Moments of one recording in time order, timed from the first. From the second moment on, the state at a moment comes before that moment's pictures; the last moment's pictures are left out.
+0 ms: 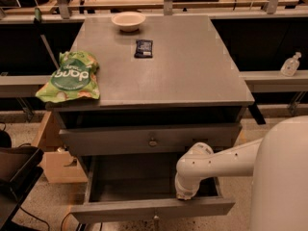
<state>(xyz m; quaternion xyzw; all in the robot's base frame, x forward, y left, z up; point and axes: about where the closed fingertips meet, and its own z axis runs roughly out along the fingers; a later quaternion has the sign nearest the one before) 0.466 -0.112 0.397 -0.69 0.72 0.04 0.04</state>
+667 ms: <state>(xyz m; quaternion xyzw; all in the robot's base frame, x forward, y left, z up) 0.422 -0.115 0.405 -0.69 0.72 0.06 -0.01</state>
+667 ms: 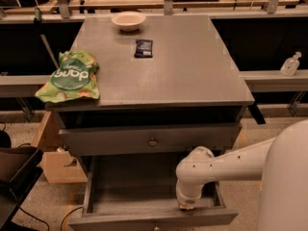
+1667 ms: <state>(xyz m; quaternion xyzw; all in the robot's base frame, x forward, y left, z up) 0.384 -0.116 0.412 -0.71 0.70 0.08 -0.03</state>
